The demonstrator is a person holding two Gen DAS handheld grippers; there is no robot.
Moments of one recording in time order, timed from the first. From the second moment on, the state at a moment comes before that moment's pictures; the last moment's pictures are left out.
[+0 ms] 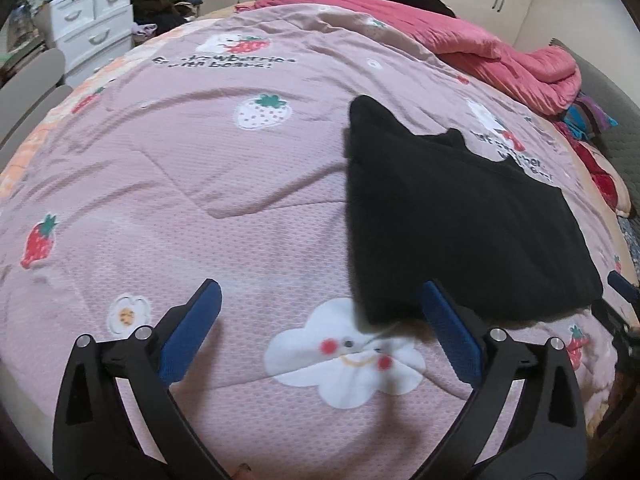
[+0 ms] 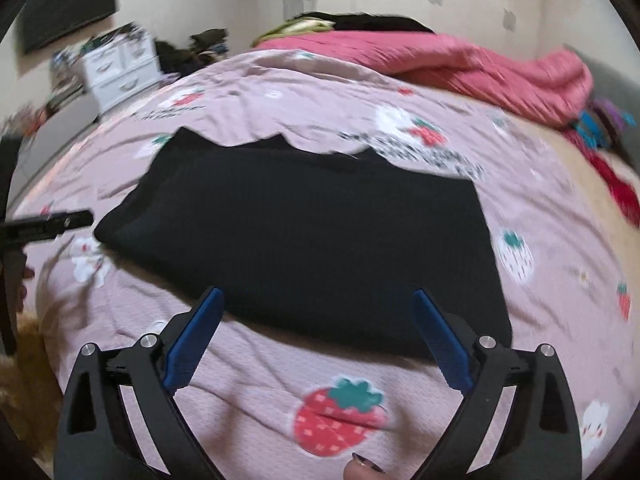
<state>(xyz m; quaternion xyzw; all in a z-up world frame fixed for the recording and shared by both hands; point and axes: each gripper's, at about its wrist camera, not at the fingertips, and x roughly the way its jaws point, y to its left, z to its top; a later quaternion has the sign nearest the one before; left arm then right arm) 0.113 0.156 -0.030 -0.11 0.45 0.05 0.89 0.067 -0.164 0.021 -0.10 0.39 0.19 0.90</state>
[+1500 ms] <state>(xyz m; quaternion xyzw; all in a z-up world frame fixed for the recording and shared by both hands) 0.218 0.177 -0.040 -0.14 0.47 0.06 0.87 0.091 0.032 -0.045 -0.35 0.27 0.22 0.87</state>
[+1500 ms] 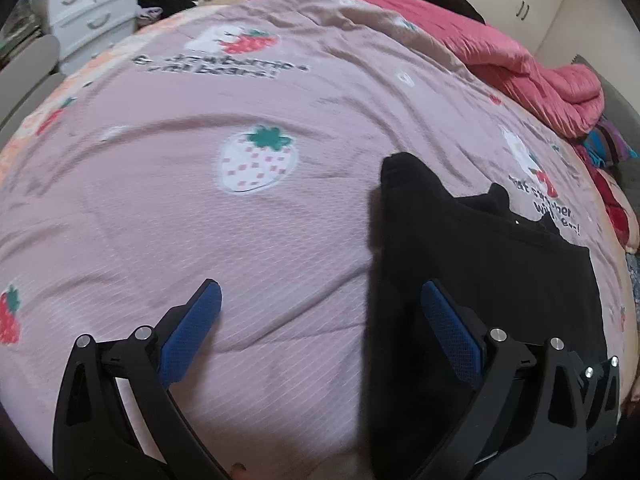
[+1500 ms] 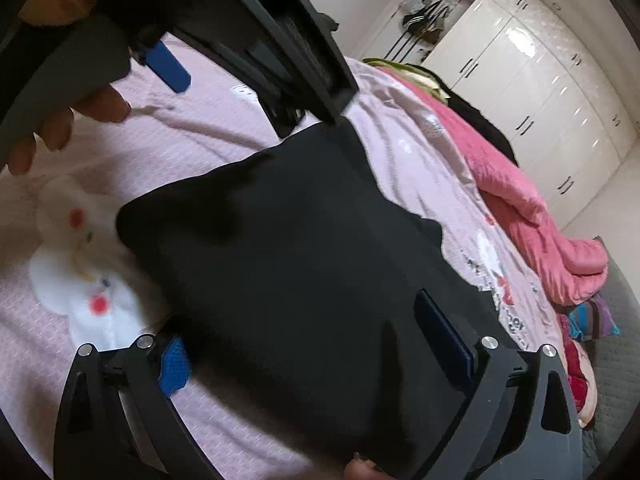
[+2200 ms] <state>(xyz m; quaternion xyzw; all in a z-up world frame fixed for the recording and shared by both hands) 0.266 0.068 0.015 -0.21 0.43 -0.13 0.87 0.078 -0.084 0.032 -0.17 0.19 0.17 0.95</state>
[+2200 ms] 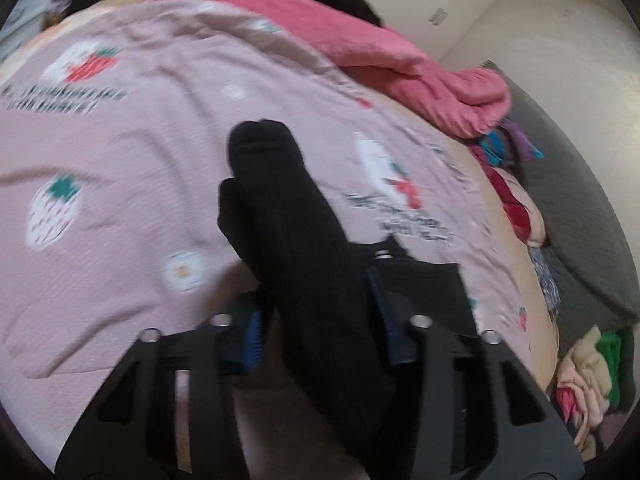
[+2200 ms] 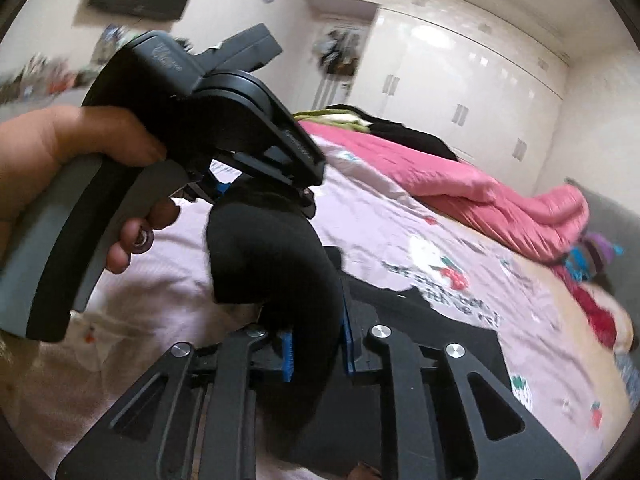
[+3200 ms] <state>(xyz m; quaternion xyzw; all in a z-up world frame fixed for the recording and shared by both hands) 0.276 -0.060 0.051 -0.11 0.44 -0.19 0.87 0.064 -0.194 0.044 -0.02 0.20 0.11 0.97</state>
